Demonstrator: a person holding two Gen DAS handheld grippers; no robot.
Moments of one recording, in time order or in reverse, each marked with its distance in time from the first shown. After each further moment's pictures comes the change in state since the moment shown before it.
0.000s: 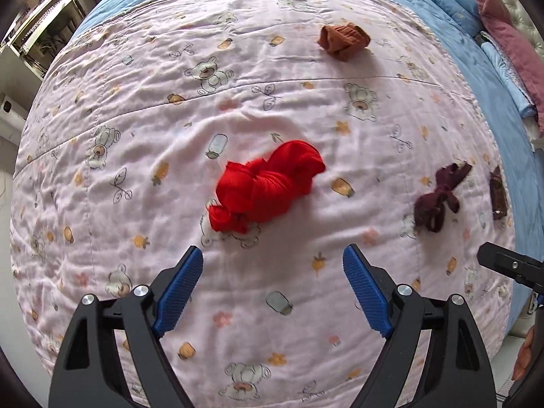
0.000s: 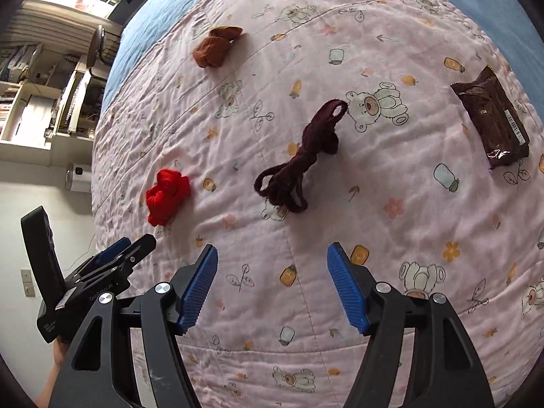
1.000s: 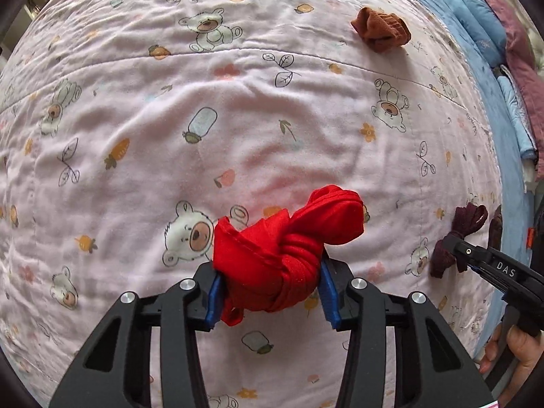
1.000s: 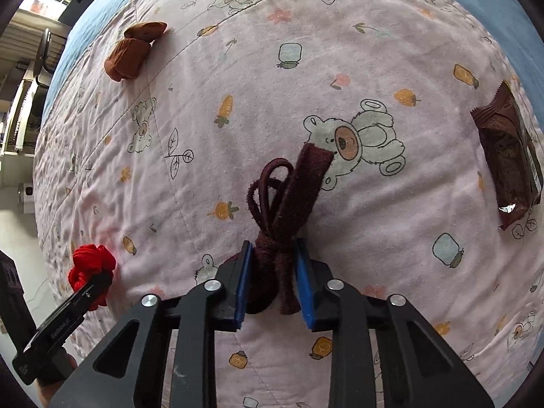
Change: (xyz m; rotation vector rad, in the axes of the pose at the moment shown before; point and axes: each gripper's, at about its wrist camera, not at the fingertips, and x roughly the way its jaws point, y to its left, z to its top) left arm 0.049 0.021 0.006 -0.168 0.094 -0.145; right arm 0.048 -0.025 0.036 0.042 0.000 -0.166
